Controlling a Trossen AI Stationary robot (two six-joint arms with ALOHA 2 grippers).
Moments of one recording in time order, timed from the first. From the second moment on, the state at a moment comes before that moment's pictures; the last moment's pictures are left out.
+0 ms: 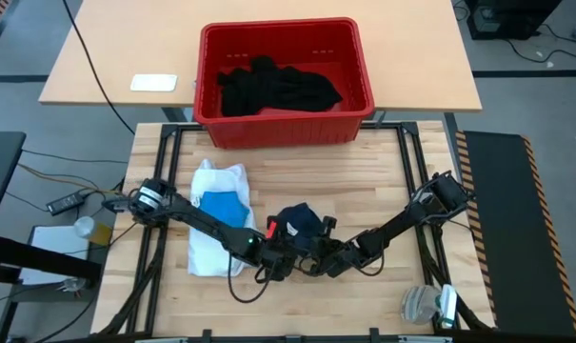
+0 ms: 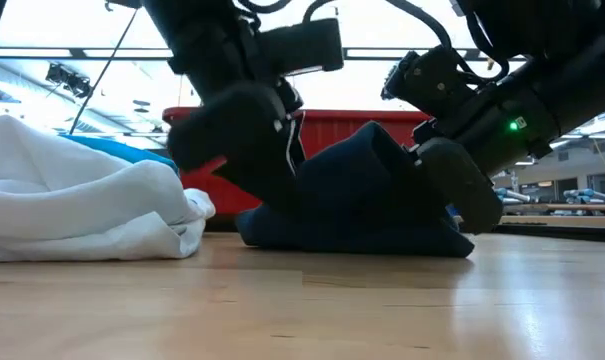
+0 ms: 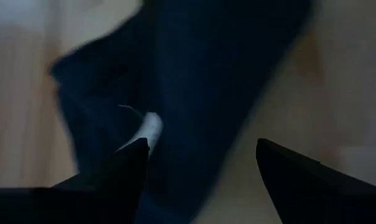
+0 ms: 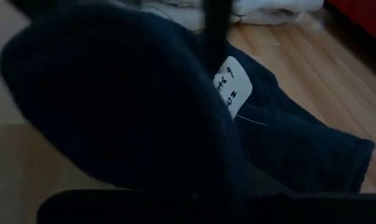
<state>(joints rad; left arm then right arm) -0.38 1.97 1.32 -0.43 -0.52 -0.11 0.47 1.91 0.82 0.31 0.75 0.30</state>
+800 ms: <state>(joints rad) -0.33 1.98 1.32 -0.45 -0.53 0.05 0.50 1.84 0.82 0.36 0.63 0.21</state>
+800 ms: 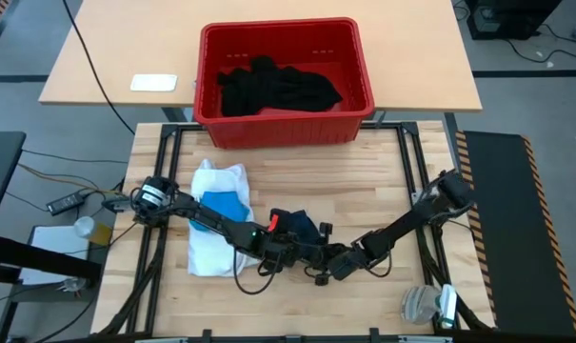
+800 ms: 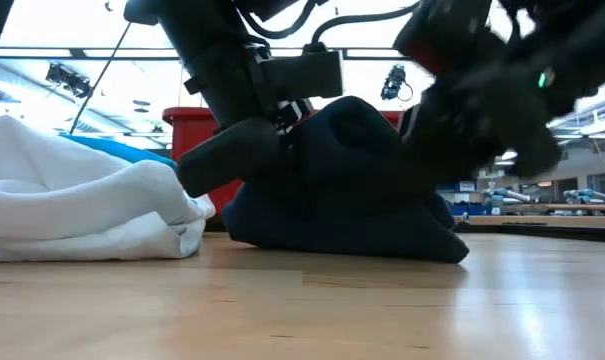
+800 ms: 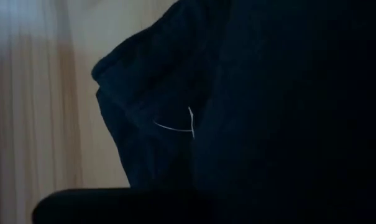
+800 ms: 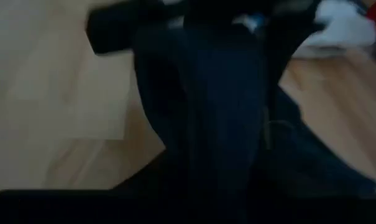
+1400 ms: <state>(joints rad) -0.32 1.73 1.35 -0.82 -0.67 0.19 0.62 1.59 0.82 -0.12 0.82 0.52</state>
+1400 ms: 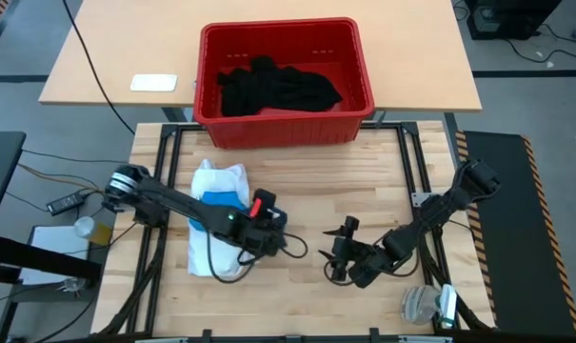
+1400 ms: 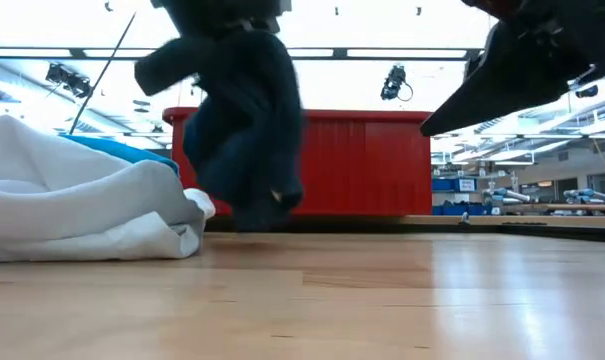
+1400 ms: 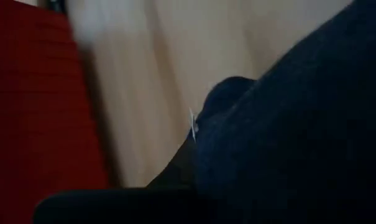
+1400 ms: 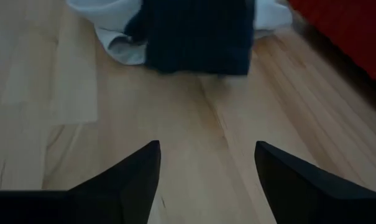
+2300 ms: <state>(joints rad) -0.39 1.46 1.18 -1.44 -0.92 -0.28 0.64 1.60 0.82 -0.02 0.87 0.52</state>
